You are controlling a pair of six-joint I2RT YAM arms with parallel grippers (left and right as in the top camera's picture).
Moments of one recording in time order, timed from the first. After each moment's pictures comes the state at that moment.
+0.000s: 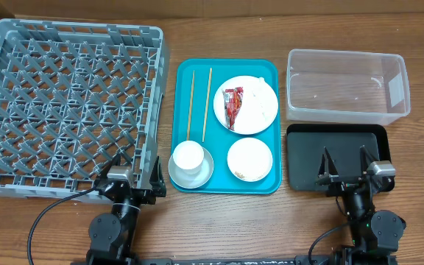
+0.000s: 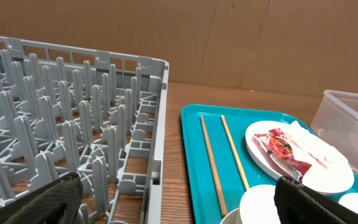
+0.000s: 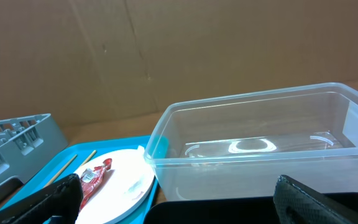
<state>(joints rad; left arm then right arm) -0.15 0.02 0.01 -0.08 -0.01 -0.17 -0.12 0.01 0.02 -0.01 -0.22 0.22</state>
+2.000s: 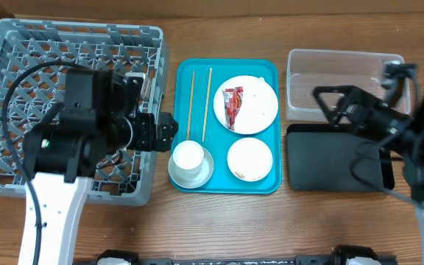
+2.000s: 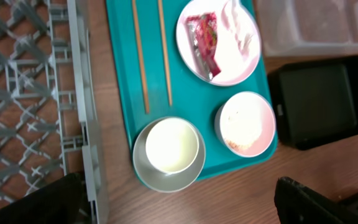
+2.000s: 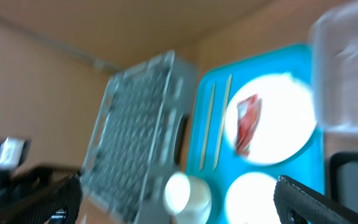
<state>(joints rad) -0.14 1.27 1.48 -1.24 0.30 -0.10 -0.08 1.09 1.26 -0.82 -0.75 0.47</state>
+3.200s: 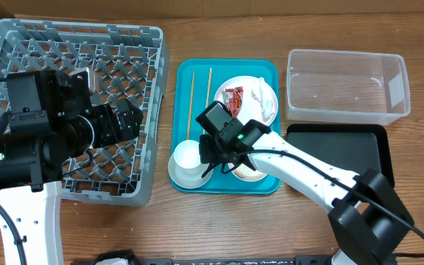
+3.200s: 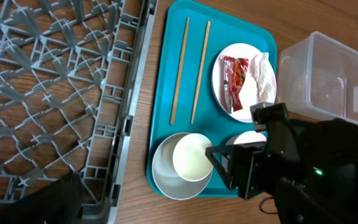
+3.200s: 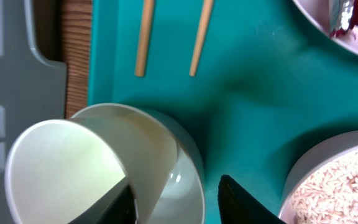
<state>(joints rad) 0.11 1.23 1.54 -1.30 0.36 -0.20 0.79 1.81 1.27 -0.63 -0.09 0.72</state>
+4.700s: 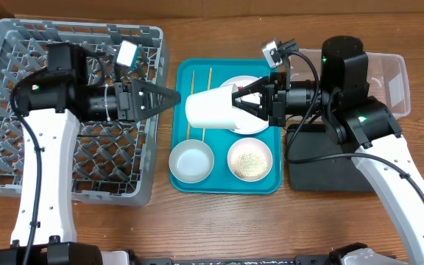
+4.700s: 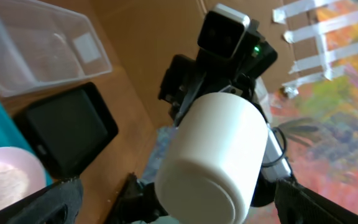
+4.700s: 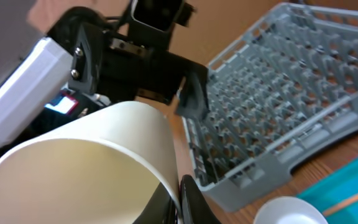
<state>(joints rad) 0.07 1.54 1.55 -1.31 1.51 0.17 0.31 1.39 1.29 -0.30 -1.16 0.33</state>
